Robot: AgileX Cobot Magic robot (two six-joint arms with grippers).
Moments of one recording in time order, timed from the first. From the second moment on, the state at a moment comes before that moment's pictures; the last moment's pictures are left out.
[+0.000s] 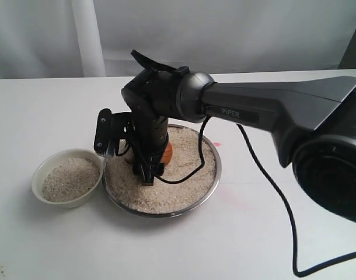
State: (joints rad) left arm -0.06 0.00 0.00 0.04 0.29 -0.12; right arm 0.79 2.34 -1.86 -0.21 0.88 -0.68
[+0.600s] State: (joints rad) left arm -0.06 0.00 0.00 0.04 0.29 -0.12; right arm 0.79 2.08 -1.71 -0.14 0.77 -0.68
